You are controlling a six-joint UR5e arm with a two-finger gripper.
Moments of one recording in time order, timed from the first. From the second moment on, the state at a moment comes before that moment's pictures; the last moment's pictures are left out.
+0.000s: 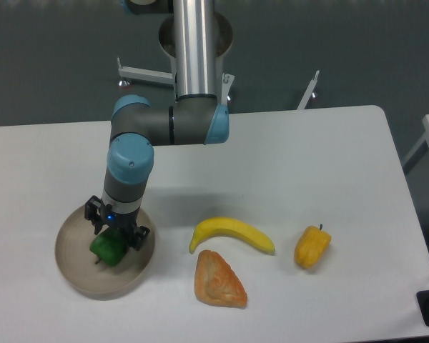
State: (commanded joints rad) arm 1.89 -2.14 -1.49 -0.91 1.29 0.53
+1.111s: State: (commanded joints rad) arm 2.07 -2.05 -1.44 -0.92 1.29 0.63
